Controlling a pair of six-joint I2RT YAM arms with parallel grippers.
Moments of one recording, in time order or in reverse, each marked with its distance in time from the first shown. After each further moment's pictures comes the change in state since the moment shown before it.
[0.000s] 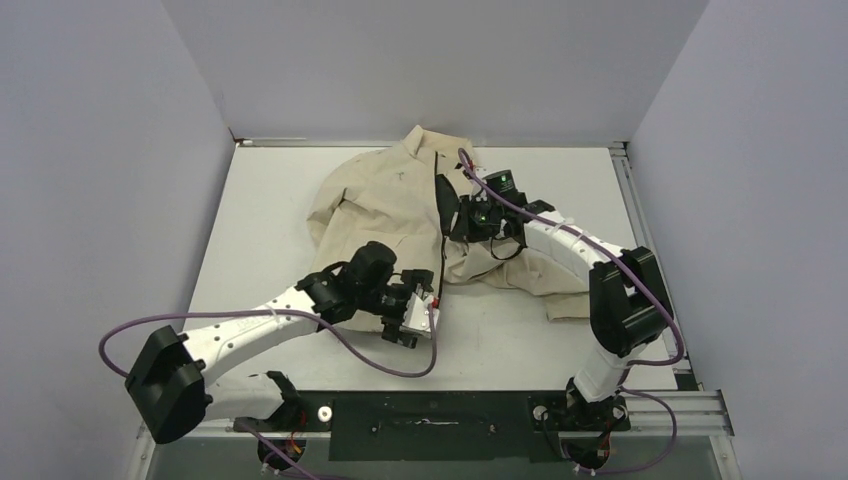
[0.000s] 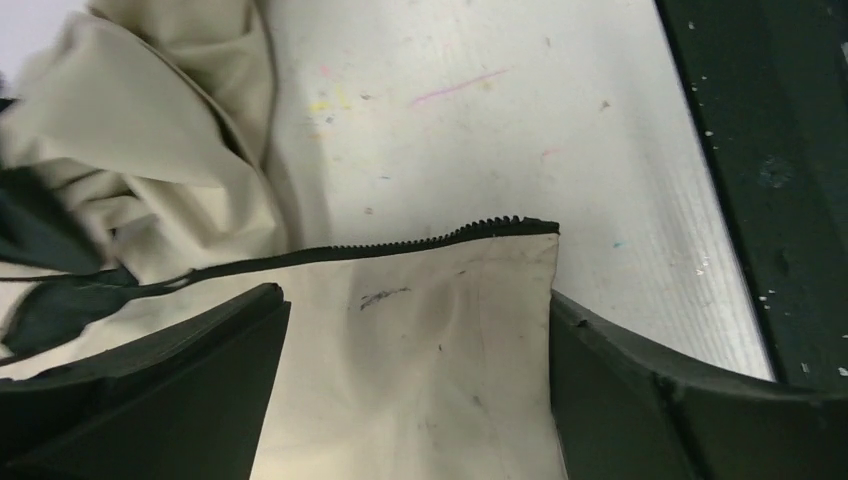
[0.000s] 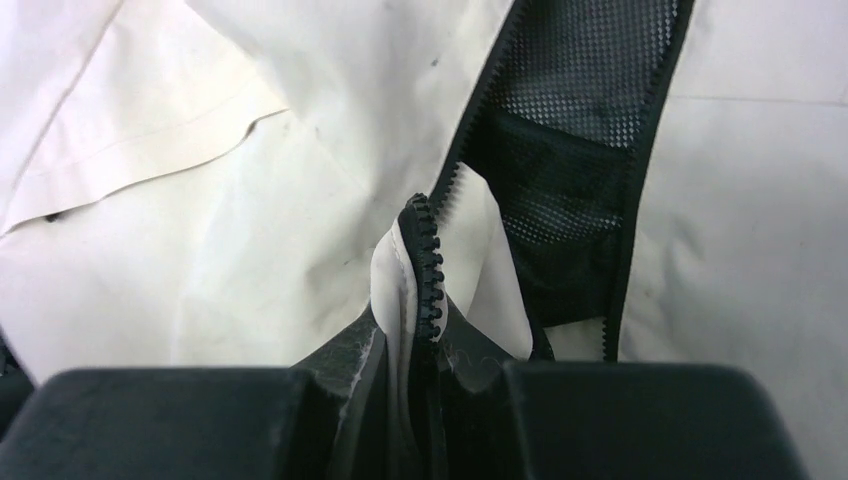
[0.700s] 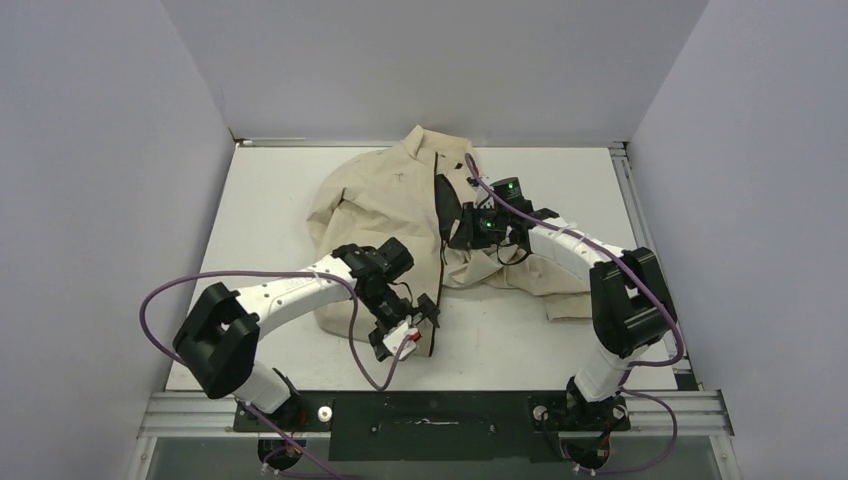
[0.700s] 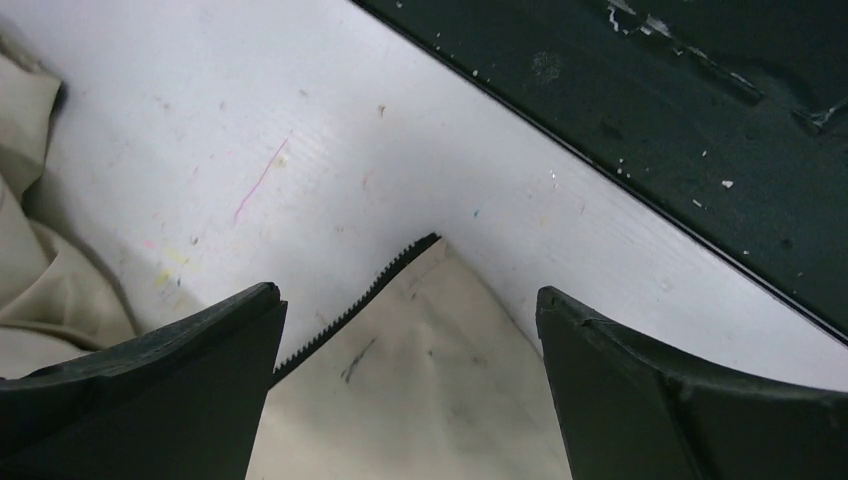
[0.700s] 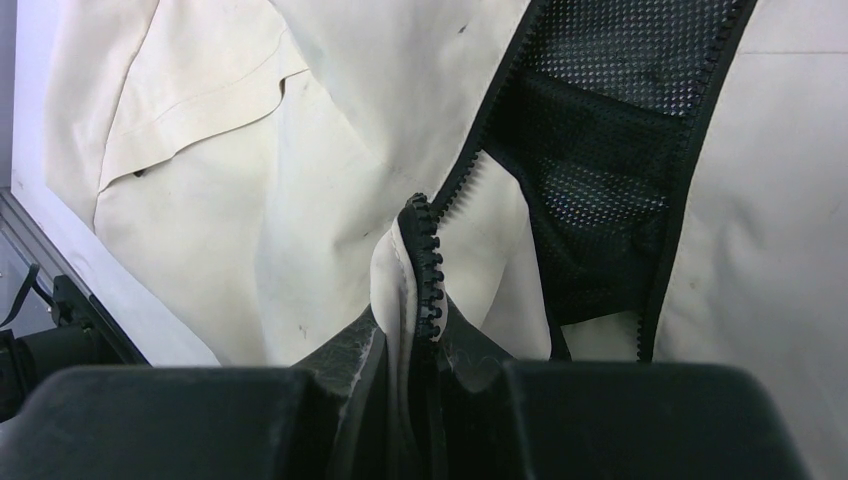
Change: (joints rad) left arm 0.061 0.327 0.253 -0.651 0.305 0.864; right arm -0.031 -0.018 -0.094 0.101 -0.142 0.020
